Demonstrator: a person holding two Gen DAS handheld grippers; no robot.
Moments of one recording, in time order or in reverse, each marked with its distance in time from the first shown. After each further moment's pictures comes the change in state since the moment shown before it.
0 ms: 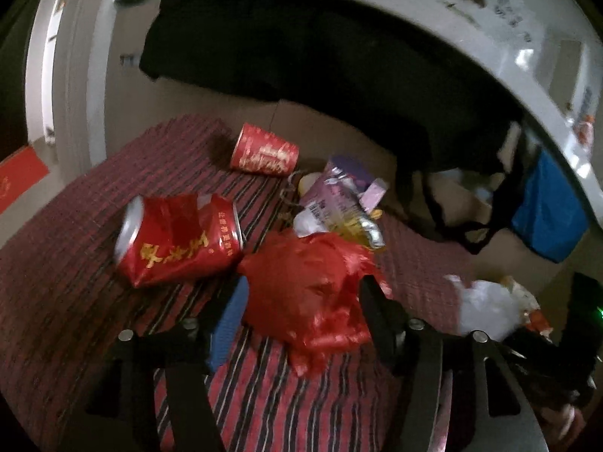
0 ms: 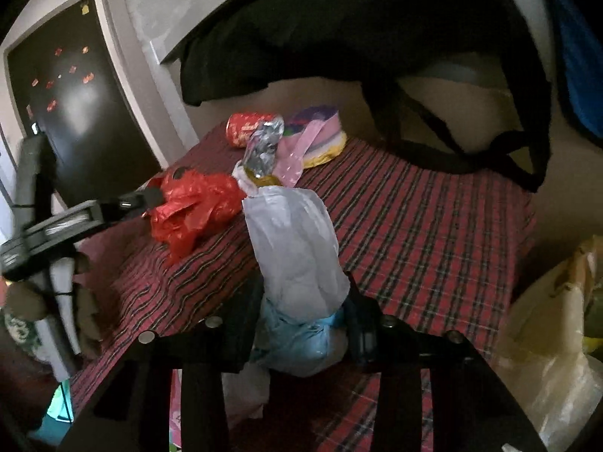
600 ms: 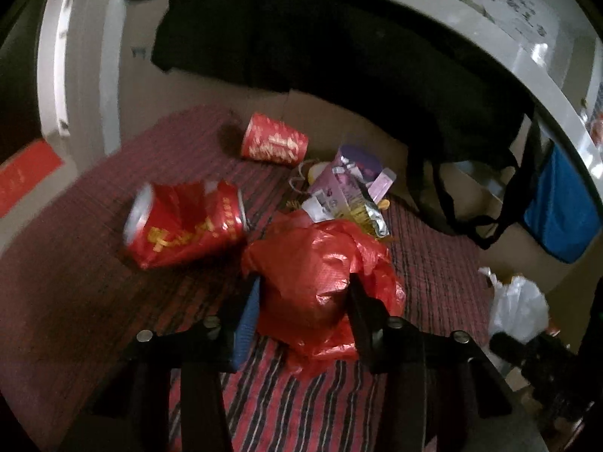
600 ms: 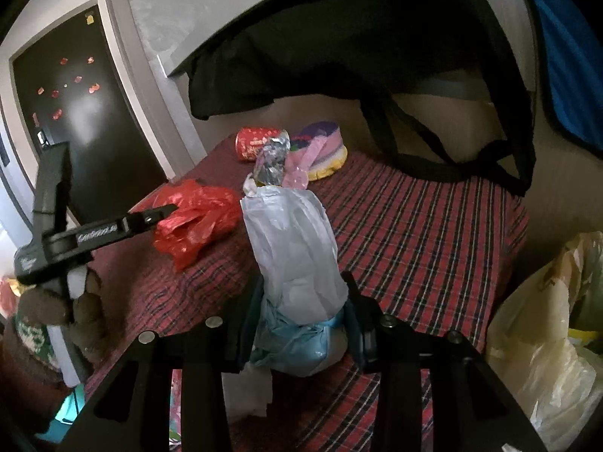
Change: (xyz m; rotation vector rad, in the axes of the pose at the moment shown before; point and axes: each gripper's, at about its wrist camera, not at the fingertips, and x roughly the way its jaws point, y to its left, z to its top) left arm -0.019 -0.014 -0.011 0.012 -0.002 0.069; right arm -0.028 0.006 0.002 0.006 -0.043 0.024
